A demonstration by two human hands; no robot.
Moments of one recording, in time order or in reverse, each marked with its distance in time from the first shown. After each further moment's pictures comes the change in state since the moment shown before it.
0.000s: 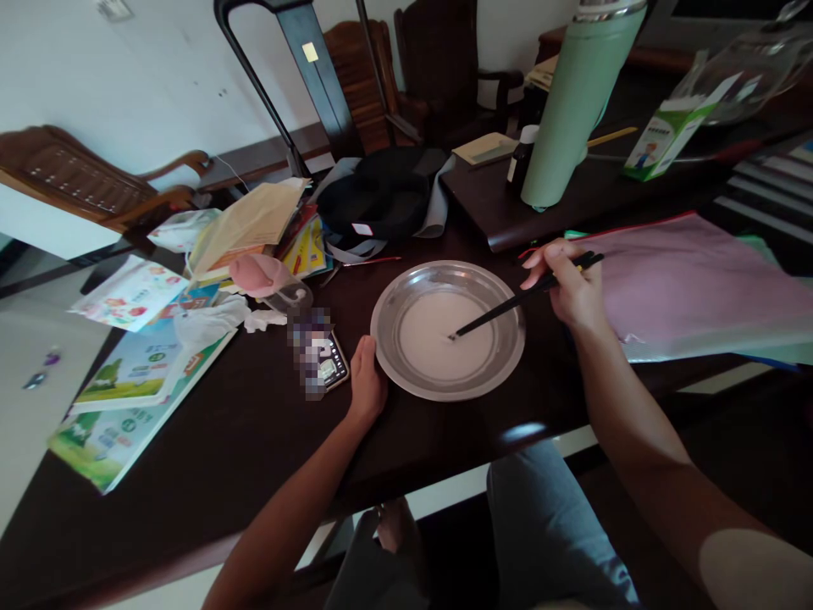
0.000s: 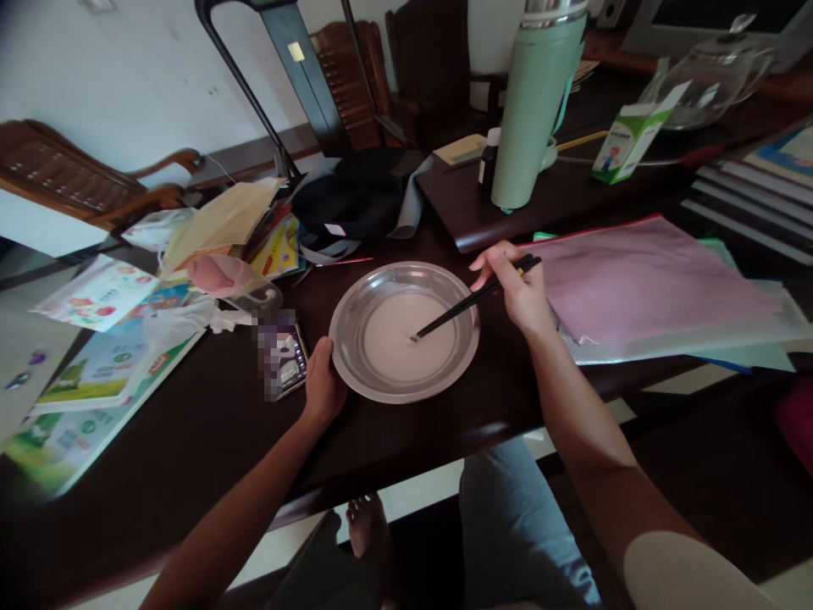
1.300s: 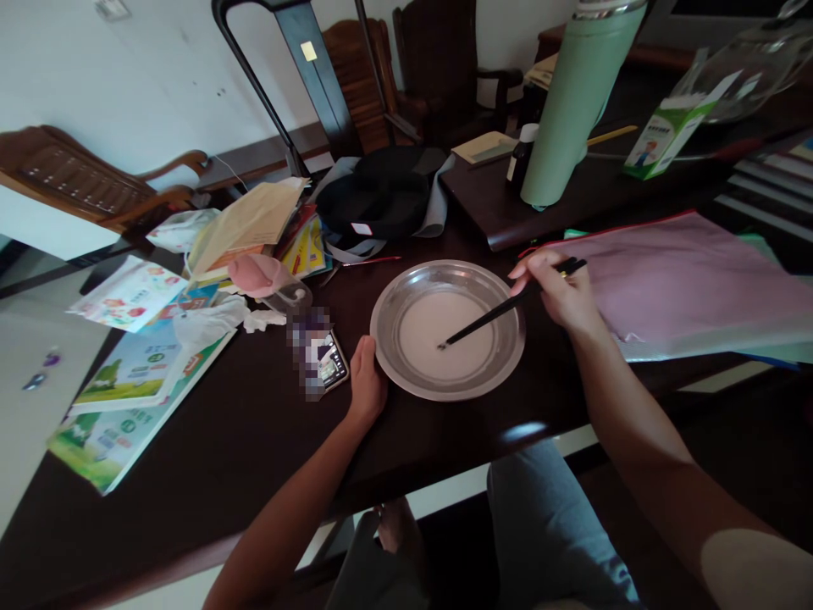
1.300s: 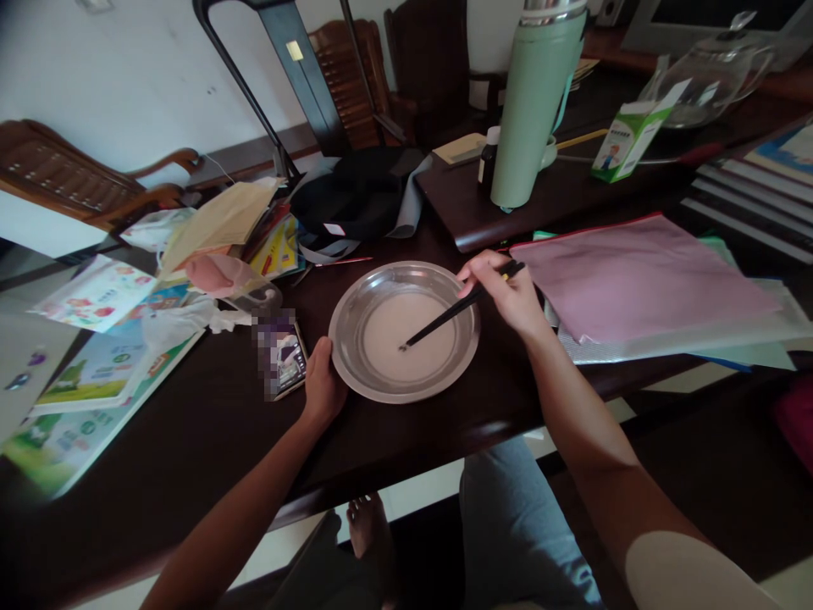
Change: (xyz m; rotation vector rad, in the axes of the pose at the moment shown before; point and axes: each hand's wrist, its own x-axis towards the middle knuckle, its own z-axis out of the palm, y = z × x) left_hand -0.002 0.005 0.003 0.057 0.002 0.017; right_hand -0.002 -0.004 0.003 -0.032 -0.131 0.026
